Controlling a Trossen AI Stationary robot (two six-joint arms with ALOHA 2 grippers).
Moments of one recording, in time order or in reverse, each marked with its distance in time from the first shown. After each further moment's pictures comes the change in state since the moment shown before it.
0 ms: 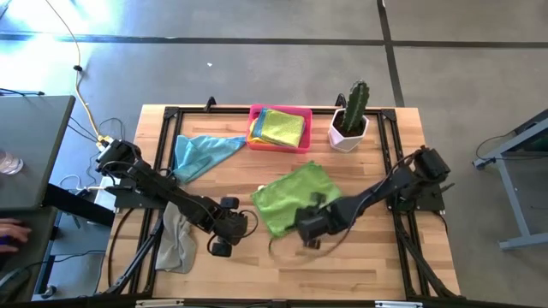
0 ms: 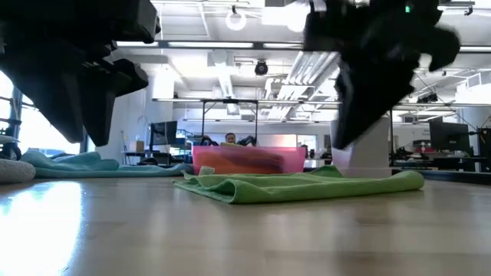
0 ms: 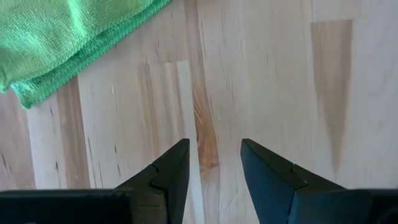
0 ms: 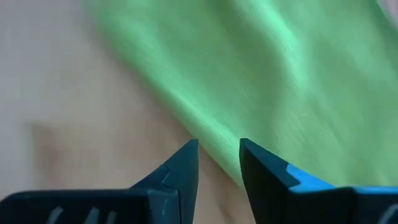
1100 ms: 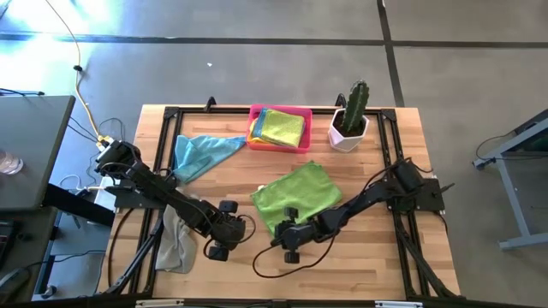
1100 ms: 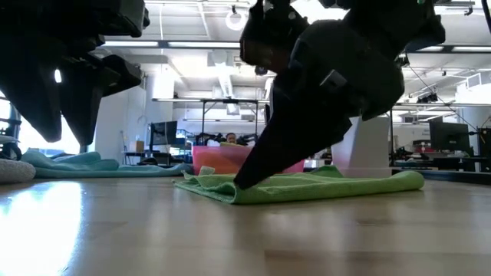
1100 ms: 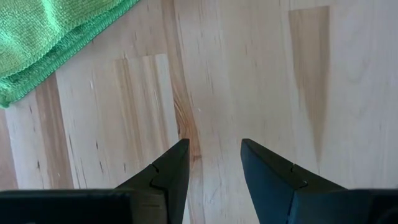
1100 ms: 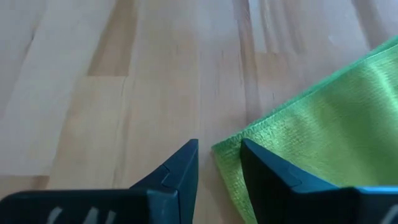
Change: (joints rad) left arm -0.040 0.001 0.000 -0.003 0.006 -0.008; right arm 0.007 0.241 0.002 0.639 -0.062 -0.197
